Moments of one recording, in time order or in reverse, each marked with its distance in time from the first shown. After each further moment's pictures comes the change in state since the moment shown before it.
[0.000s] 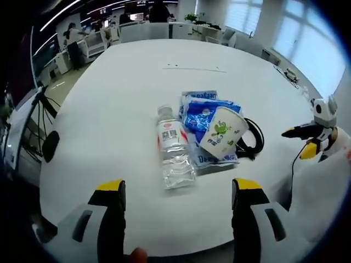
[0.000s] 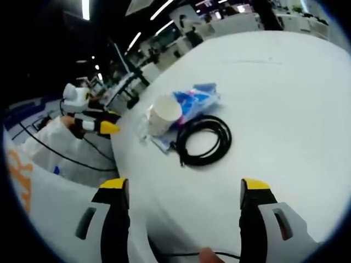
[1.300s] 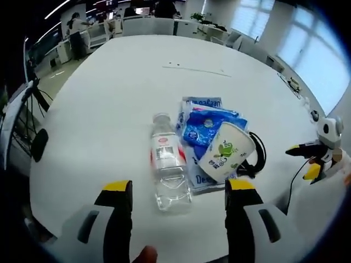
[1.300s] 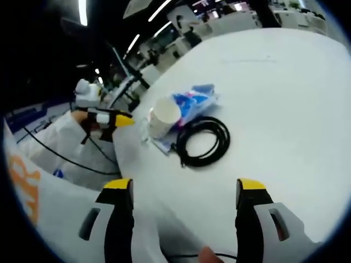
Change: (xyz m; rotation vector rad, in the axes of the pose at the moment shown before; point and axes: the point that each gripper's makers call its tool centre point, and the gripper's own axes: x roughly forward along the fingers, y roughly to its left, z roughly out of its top) left arm 0.036 -0.003 0.026 -0.084 0.032 -0.037; right arm -0.005 -0.002 0.005 0.041 -0.010 0.020
